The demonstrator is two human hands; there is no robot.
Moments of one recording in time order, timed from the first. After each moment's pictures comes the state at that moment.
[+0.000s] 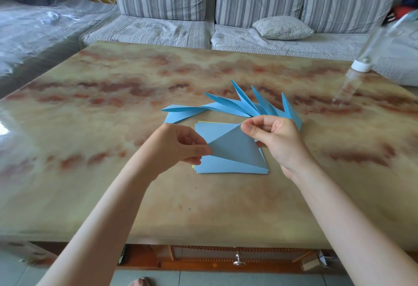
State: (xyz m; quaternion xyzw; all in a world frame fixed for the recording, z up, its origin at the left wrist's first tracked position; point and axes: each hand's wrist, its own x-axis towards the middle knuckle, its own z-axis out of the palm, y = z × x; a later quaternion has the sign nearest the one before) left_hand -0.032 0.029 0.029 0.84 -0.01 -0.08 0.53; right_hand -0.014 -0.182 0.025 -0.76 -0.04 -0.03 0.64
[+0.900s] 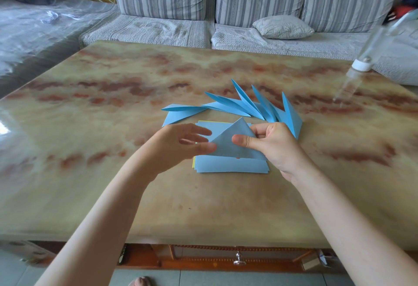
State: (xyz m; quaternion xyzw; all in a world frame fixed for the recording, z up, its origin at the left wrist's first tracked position) left_hand -0.033 0.029 0.032 0.84 -0.04 -0.11 0.53; right_hand -0.023 -0.176 0.030 -0.79 -0.02 0.06 0.61
